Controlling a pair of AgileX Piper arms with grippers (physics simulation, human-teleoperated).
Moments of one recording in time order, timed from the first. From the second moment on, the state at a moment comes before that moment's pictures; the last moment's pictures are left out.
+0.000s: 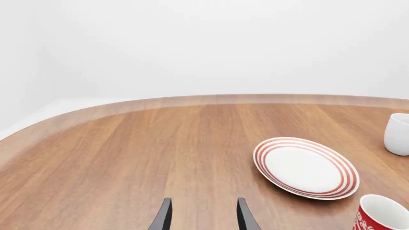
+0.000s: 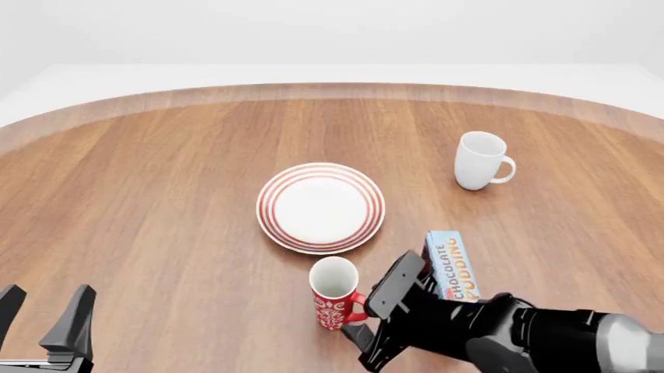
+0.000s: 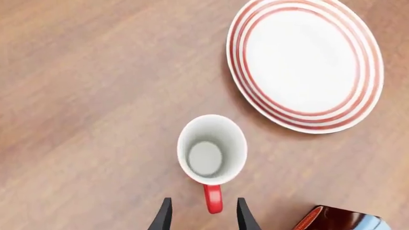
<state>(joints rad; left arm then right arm) 0.00 0.00 0.00 0.00 0.00 0.82 1.43 -0.53 -0.06 -0.10</state>
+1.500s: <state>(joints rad) 0.00 0.00 0.00 0.00 0.00 0.77 1.34 -0.53 -0.05 -0.15</state>
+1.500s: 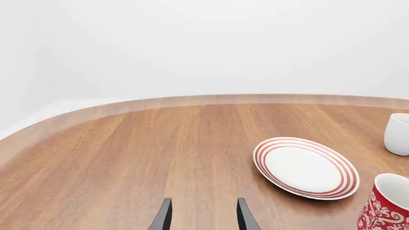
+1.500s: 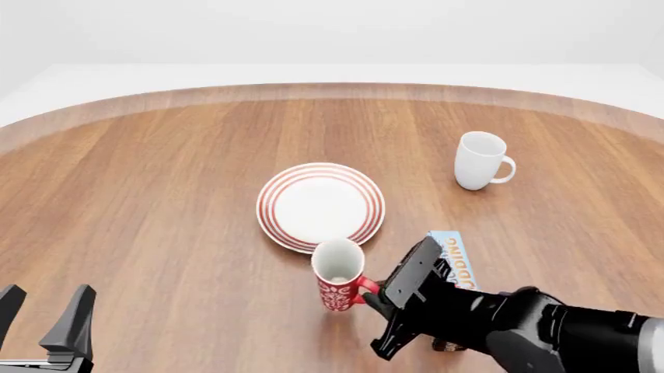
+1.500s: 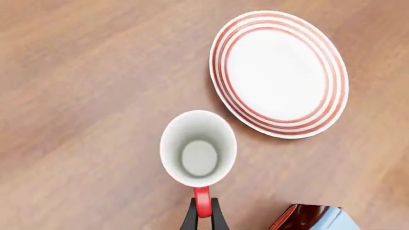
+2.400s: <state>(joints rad) 0.00 0.00 0.00 0.00 0.00 0.67 1.24 -0.69 0.11 -0.23</state>
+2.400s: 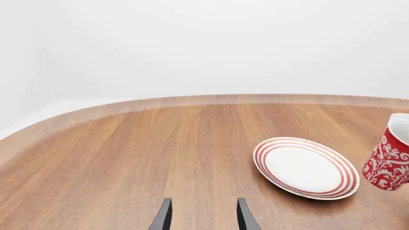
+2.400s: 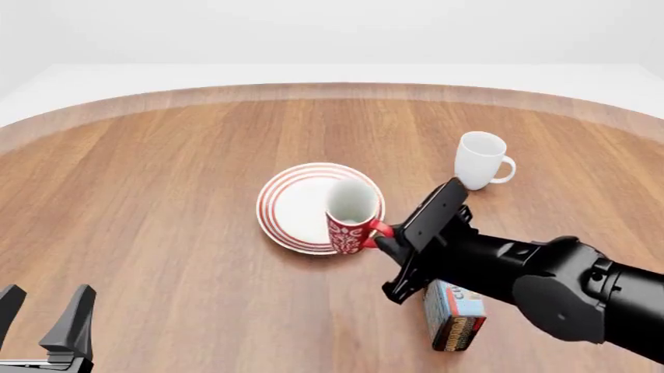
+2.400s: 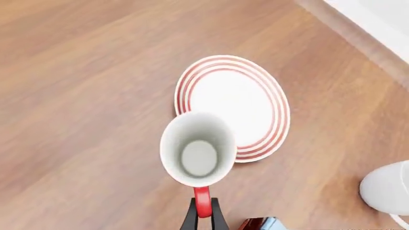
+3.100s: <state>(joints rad) 0.00 0.00 0.00 0.00 0.00 0.58 1.42 -0.82 0.00 -0.25</state>
